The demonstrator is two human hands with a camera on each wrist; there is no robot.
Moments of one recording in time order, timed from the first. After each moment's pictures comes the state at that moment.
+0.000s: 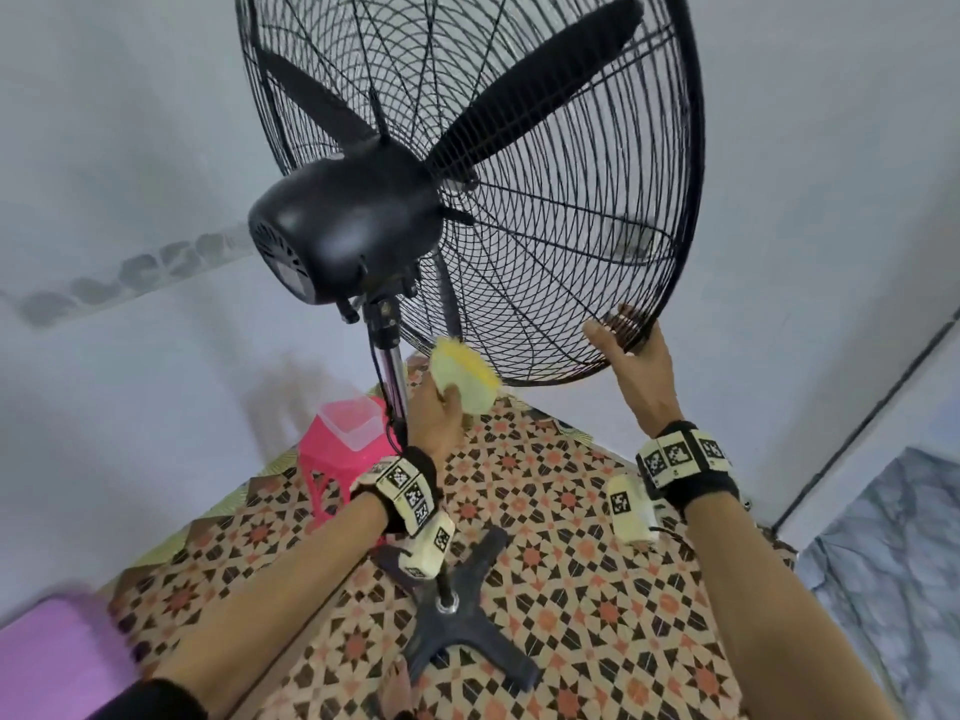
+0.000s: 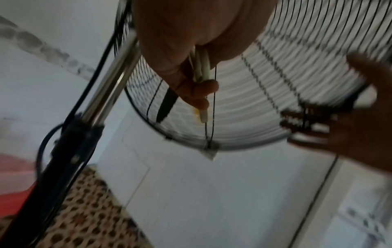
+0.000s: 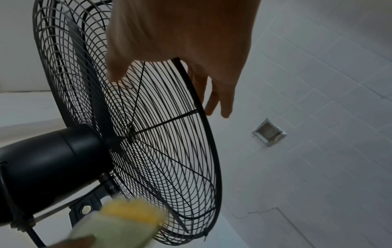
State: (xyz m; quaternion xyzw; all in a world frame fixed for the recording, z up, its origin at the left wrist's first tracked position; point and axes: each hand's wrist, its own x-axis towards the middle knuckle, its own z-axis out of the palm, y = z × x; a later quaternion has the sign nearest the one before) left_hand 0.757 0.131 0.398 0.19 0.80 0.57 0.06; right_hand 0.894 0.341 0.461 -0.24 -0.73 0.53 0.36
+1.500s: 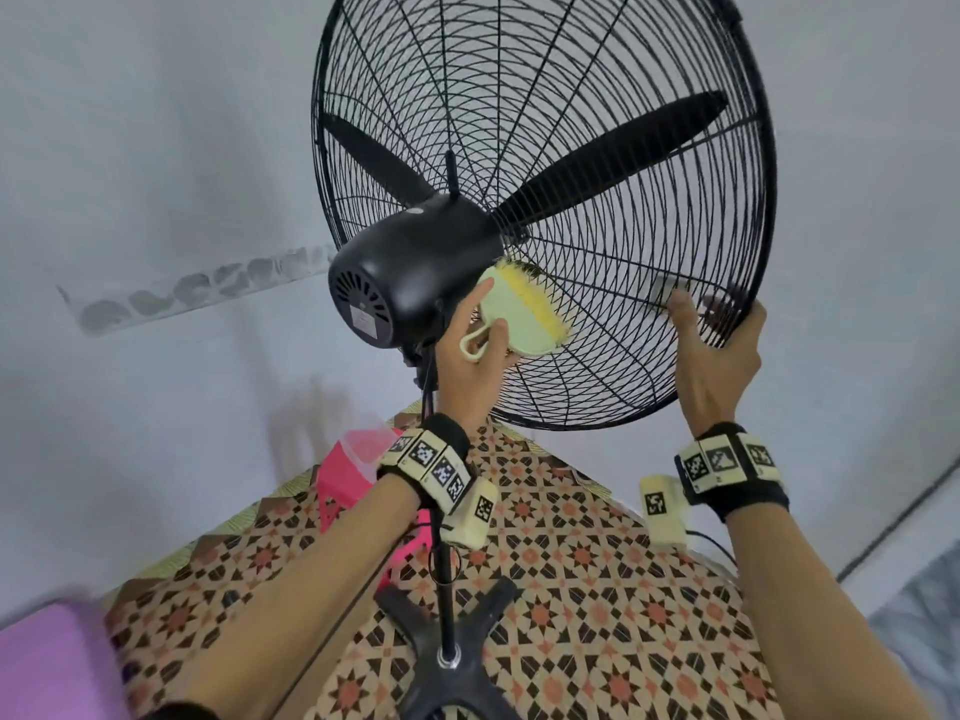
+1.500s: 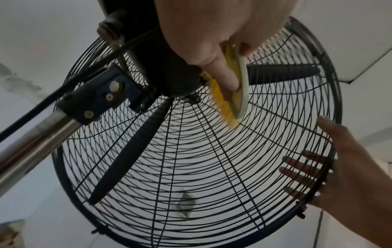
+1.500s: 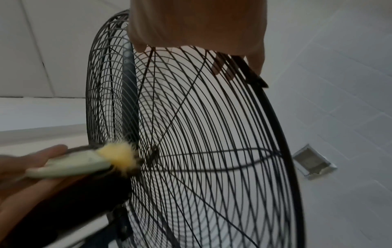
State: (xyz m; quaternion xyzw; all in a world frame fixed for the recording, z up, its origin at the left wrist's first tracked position) left_hand 0.747 0.134 0.523 0.26 0.55 0.79 -0.02; right_hand 0.862 0.339 0.542 -0.23 -0.65 0.46 0.56
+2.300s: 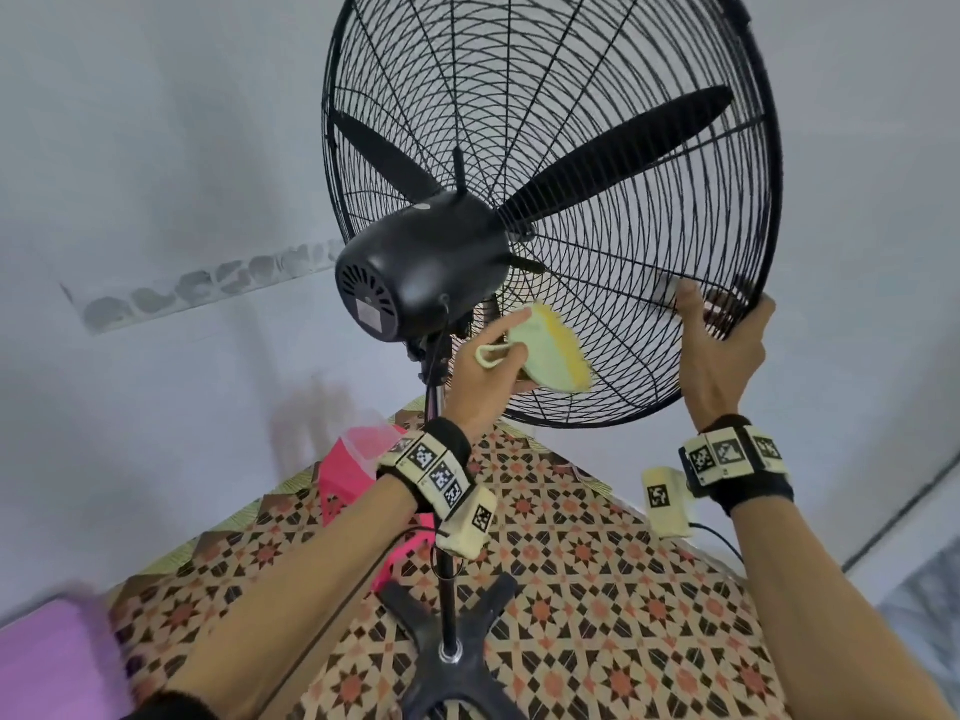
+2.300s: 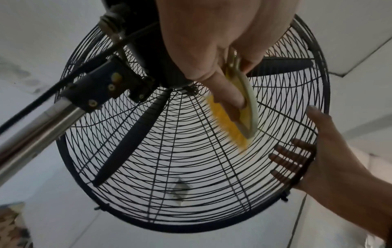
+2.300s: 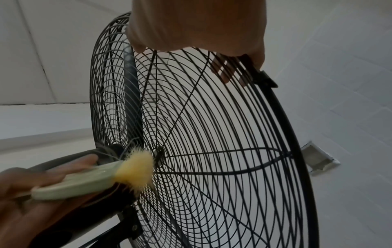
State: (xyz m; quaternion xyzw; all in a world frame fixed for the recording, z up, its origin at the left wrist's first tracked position) left_hand 0.753 0.133 0.516 0.27 0.57 0.77 0.09; right_hand 0.867 0.330 0.551 -0.23 -0.64 0.46 0.57
